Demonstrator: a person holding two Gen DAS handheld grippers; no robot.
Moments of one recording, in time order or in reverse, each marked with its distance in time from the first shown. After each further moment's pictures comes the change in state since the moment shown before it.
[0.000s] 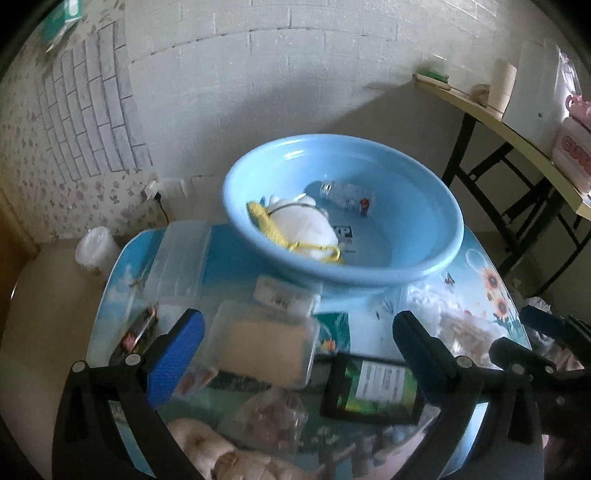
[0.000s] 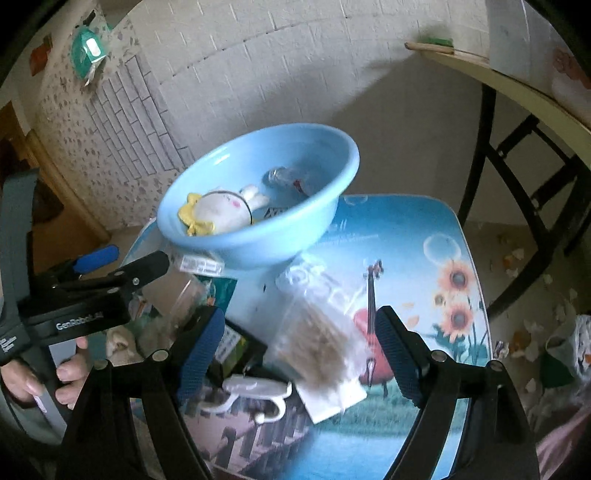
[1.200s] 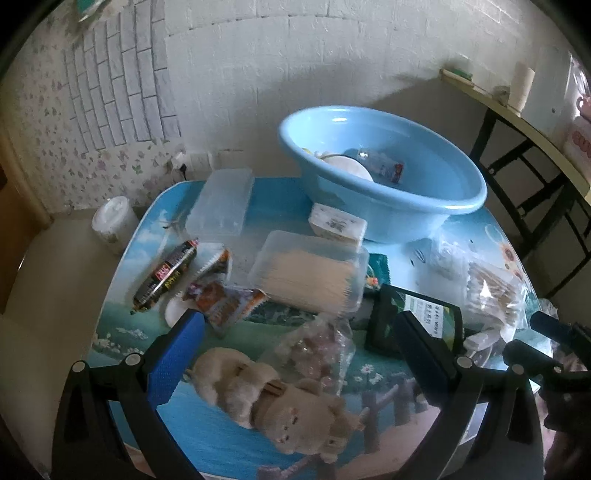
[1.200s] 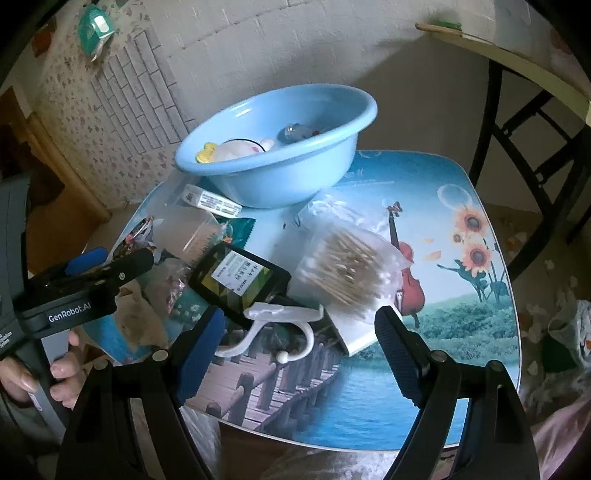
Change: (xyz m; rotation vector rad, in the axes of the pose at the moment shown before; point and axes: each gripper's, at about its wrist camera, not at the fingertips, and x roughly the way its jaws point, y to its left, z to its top) left arm -0.010 0.032 -0.050 -0.082 0.026 0.056; right arm 0.006 0.022 -0.036 -0.027 0.055 0.001
